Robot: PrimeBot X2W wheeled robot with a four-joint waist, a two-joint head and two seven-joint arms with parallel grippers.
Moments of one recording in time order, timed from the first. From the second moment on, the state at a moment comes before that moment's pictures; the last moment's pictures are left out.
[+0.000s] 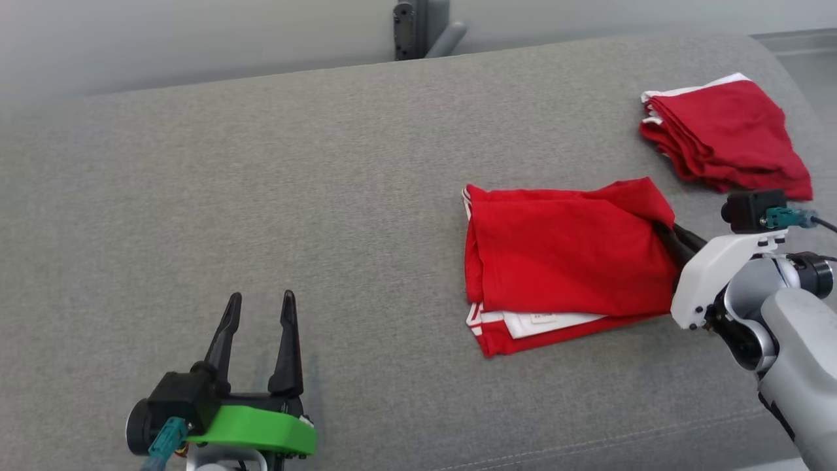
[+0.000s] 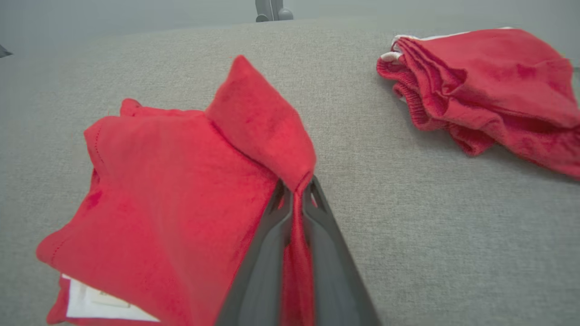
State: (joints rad) left arm -0.02 0.06 -0.19 0.11 -0.31 -0.02 -0.26; right arm -0.51 -0.45 0.44 0.56 0.68 0.13 0.10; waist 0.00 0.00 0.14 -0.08
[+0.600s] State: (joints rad) left arm -0.12 0.08 -0.23 0.14 -0.29 -0.03 -0.26; right arm -0.61 -0.41 0.36 0.54 0.62 0.13 0.08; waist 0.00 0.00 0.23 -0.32
